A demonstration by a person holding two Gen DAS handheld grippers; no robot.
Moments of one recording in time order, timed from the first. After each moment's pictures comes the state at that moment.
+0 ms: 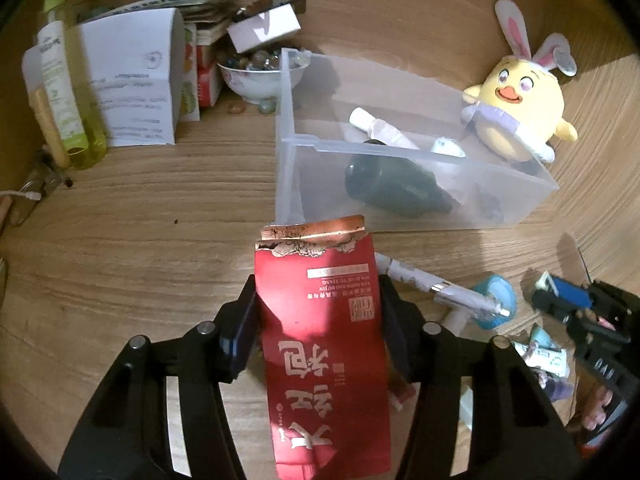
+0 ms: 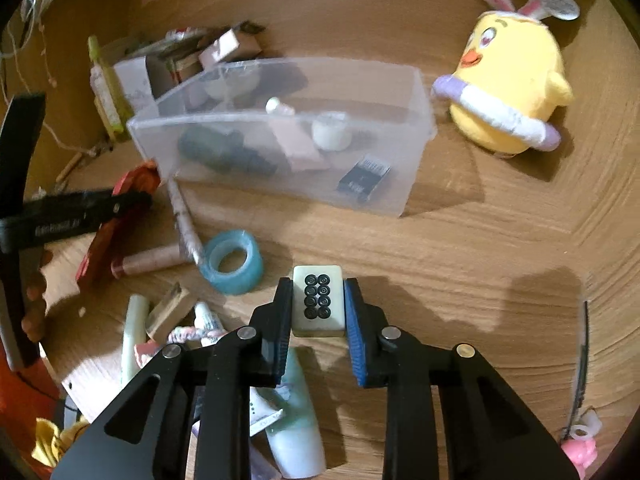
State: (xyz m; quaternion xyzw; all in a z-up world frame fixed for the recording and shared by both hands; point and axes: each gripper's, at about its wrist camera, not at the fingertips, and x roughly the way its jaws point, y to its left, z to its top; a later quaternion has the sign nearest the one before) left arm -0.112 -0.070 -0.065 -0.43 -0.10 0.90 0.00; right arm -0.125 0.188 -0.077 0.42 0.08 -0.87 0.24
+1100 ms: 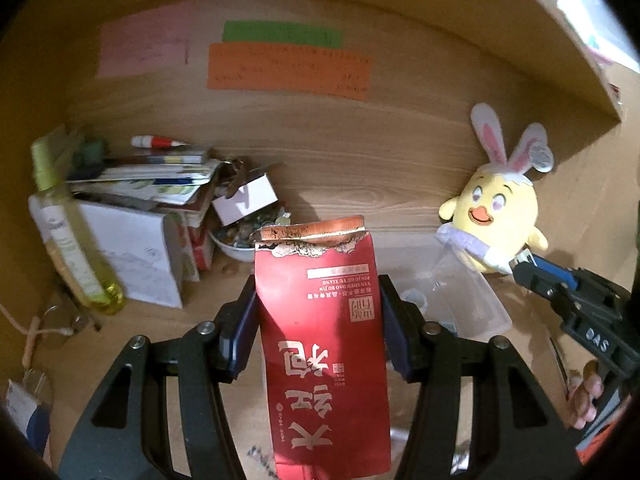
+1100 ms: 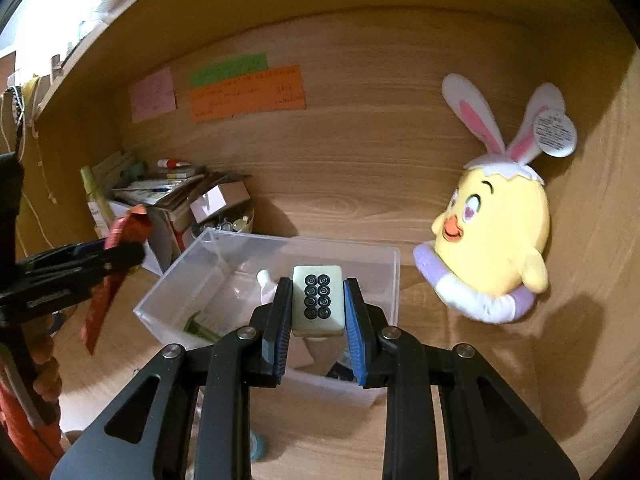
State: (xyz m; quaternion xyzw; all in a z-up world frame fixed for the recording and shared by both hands) left arm -0.163 -0.066 0.049 -0.31 -0.07 0.95 0.00; right arm -0.192 0.175 0.027 0.29 0.03 -0.93 0.24
